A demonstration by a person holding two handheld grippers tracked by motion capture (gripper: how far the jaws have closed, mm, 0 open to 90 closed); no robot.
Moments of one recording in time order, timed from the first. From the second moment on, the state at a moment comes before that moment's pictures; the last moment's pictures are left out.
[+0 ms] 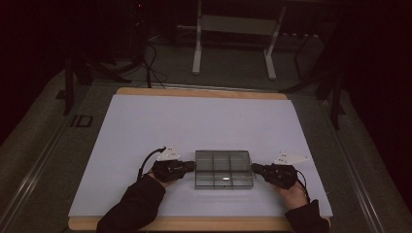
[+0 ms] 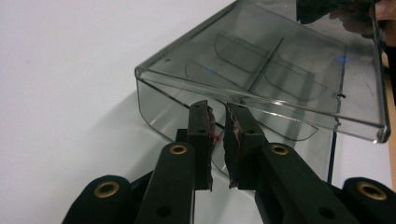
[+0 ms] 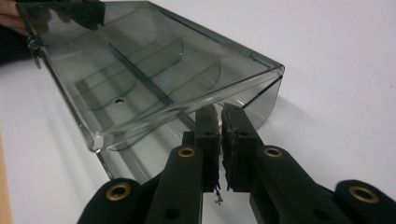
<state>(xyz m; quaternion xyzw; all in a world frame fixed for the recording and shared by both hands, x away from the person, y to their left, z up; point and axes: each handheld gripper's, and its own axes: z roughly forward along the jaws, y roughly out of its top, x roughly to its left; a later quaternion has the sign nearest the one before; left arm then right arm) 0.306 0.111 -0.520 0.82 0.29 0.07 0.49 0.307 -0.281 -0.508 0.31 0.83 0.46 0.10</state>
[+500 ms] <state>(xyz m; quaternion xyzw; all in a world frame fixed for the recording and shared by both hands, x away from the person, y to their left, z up) 0.311 0.118 -0.531 0.81 0.31 0.05 0.48 0.310 -0.284 -0.519 0.32 0.83 0.45 0.10</state>
